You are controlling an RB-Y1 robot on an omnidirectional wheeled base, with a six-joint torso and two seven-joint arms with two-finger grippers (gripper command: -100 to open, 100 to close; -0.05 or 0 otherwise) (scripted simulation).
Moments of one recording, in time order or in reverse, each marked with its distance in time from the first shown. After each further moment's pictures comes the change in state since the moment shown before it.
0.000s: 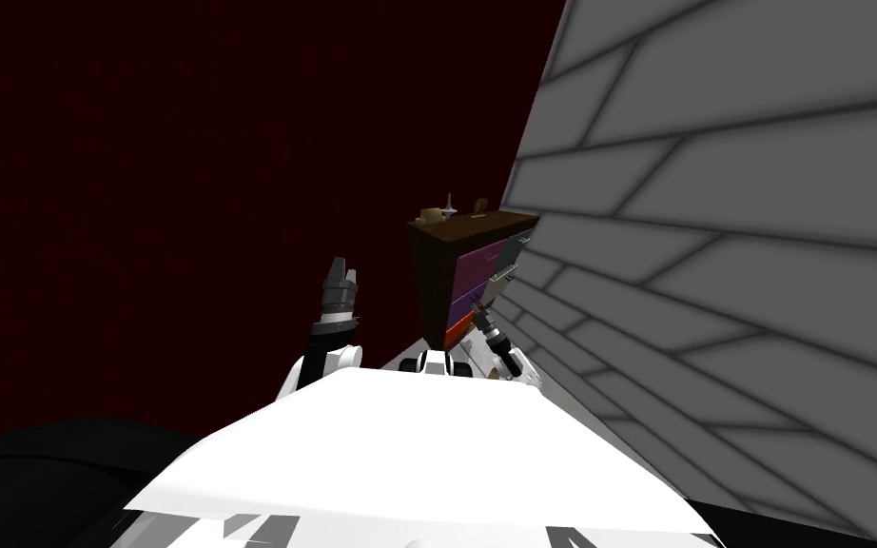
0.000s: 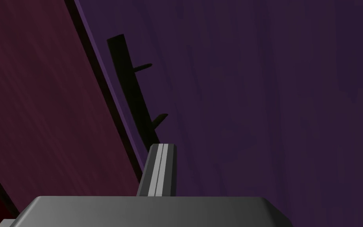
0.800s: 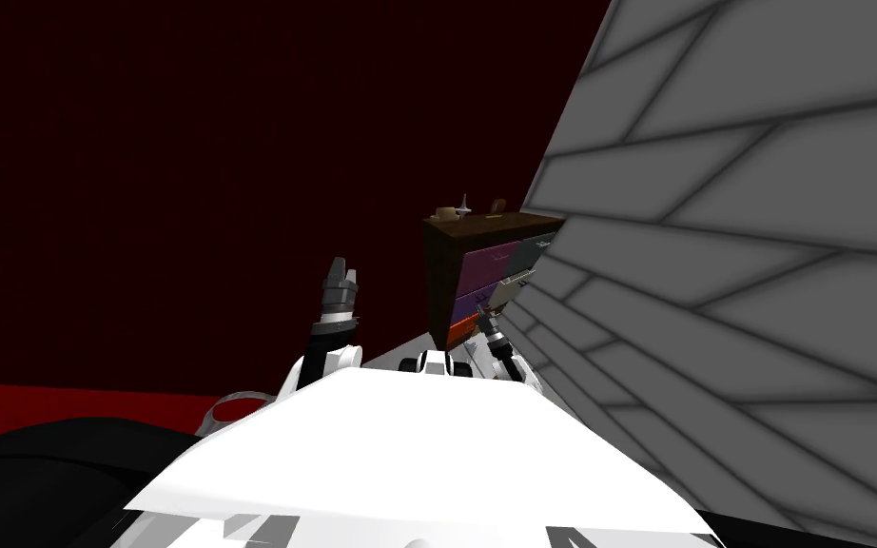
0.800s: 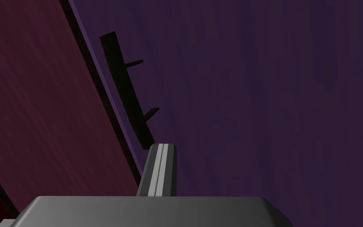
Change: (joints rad) left arm 0.000 0.000 0.000 0.000 0.000 0.000 0.000; right arm 0.067 0.012 0.019 -0.050 -0.168 0.096 0.168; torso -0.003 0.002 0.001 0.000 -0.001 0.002
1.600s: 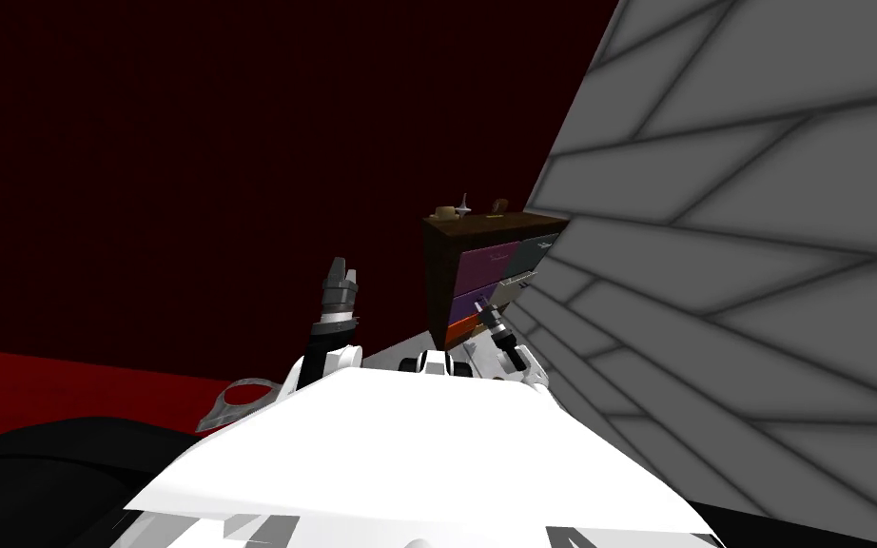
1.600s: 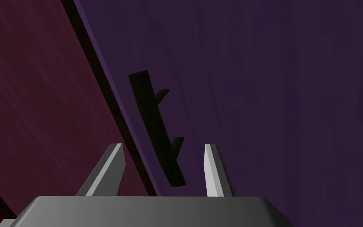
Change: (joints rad) left arm 0.000 0.000 0.000 0.000 0.000 0.000 0.000; right arm -0.060 -0.082 0.012 -0.034 0.027 0.061 -0.083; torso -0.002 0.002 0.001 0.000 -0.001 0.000
